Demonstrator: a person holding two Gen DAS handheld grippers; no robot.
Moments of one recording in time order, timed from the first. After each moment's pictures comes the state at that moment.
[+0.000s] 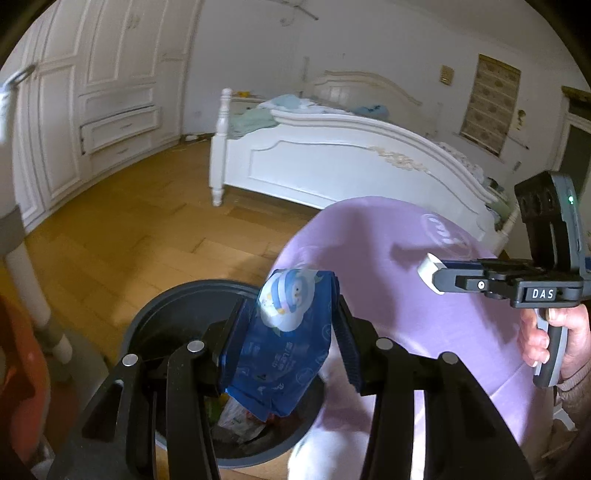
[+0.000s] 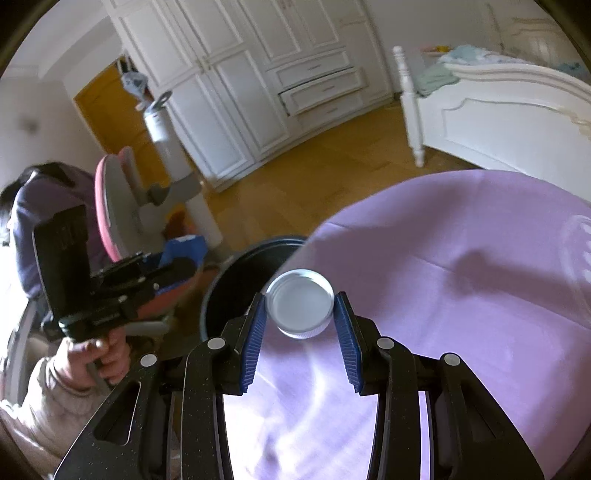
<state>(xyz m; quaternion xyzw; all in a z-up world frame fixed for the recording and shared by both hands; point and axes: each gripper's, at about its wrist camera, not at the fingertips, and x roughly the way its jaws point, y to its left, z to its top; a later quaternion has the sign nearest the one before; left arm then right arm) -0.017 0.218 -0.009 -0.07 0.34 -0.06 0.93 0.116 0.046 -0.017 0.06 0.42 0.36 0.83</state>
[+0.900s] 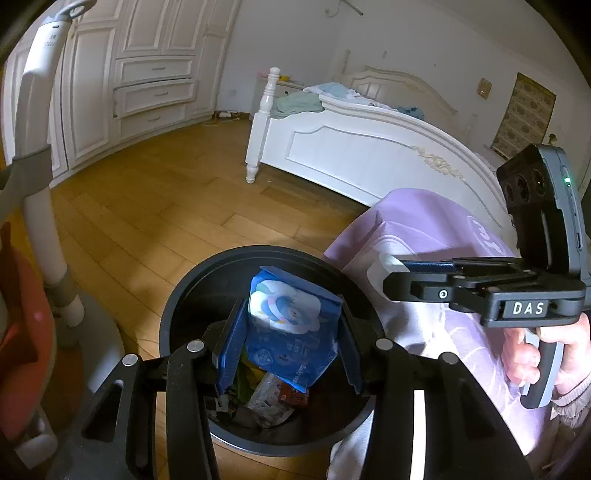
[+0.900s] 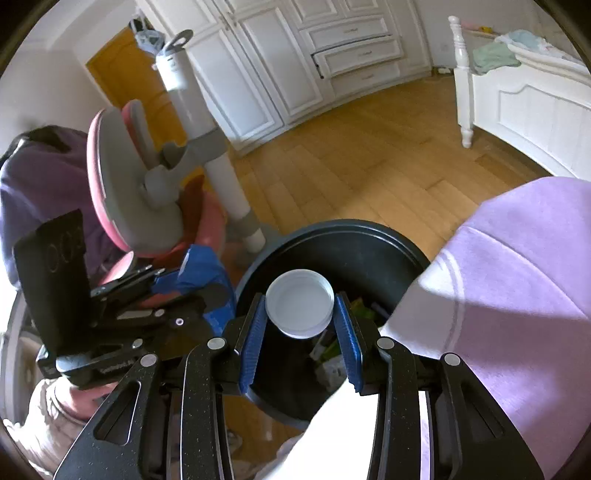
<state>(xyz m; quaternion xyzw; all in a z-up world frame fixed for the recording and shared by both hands) -0.021 0.274 -0.043 -0.11 0.37 -0.01 0.92 0.150 0.179 -0.055 0.02 0.47 0.40 0.79</state>
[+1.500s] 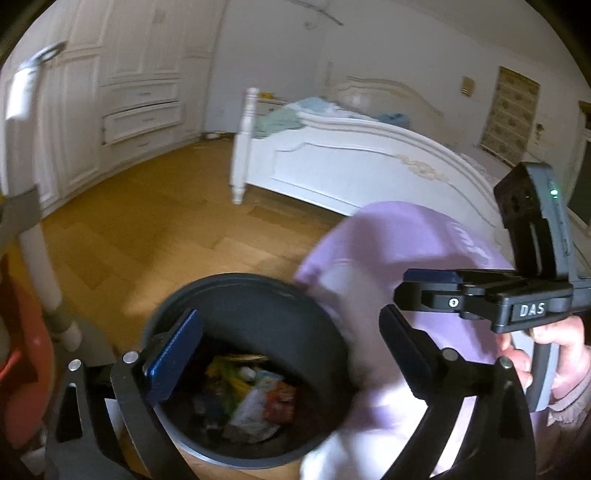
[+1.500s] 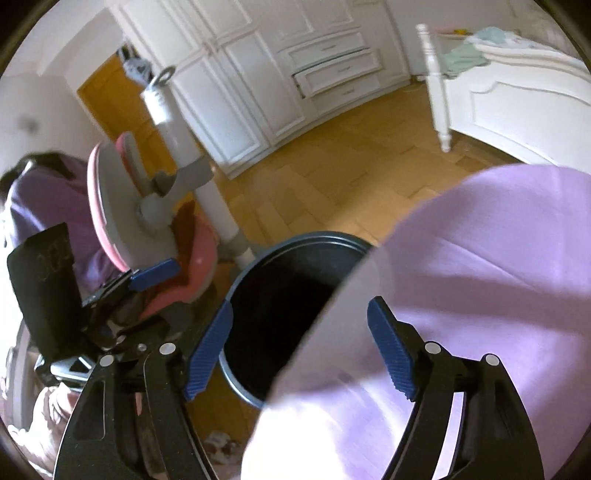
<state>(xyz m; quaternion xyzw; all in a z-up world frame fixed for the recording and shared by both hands) -0.019 0.222 -0.013 -0.08 0.34 -0.04 0.94 0.141 0.089 -0.043 0.08 0.45 0.37 0.81</state>
